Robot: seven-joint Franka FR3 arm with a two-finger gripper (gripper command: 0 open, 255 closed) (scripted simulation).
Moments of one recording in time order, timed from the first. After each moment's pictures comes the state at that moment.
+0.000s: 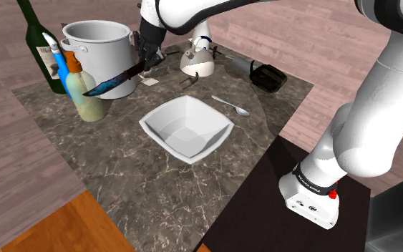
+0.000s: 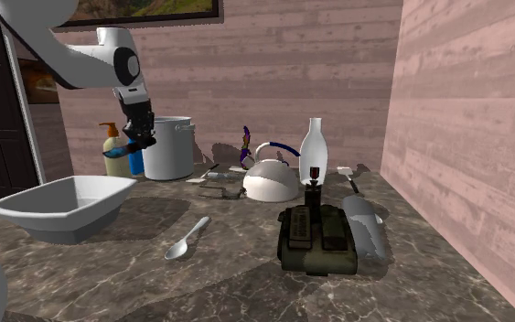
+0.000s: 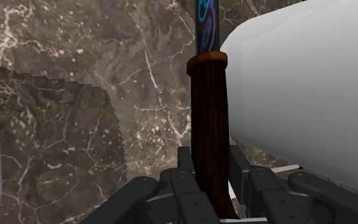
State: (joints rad) arm 0.20 0.16 0.11 -1.85 -0.05 2.36 1.90
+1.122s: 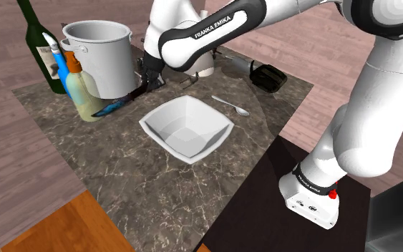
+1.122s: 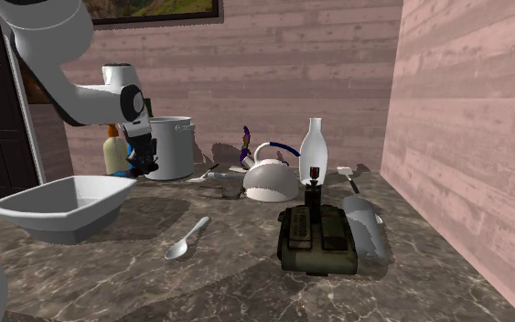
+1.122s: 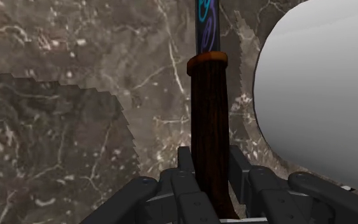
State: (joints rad) arm 0.20 0.25 0.11 -1.97 -0.07 2.57 1.92
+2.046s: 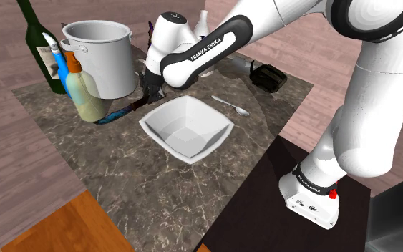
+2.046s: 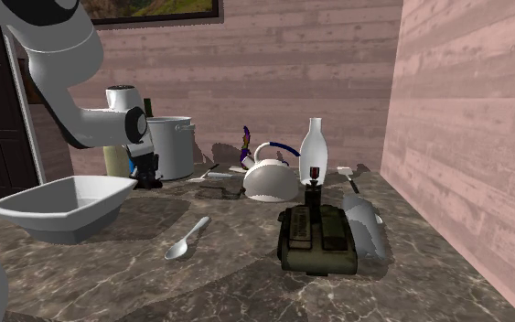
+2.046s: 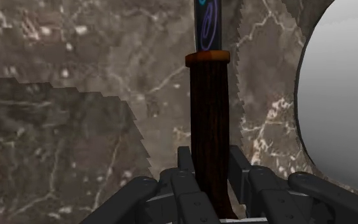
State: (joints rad) arm 0.21 0.33 0.09 -2.01 -0.09 2.69 1.93
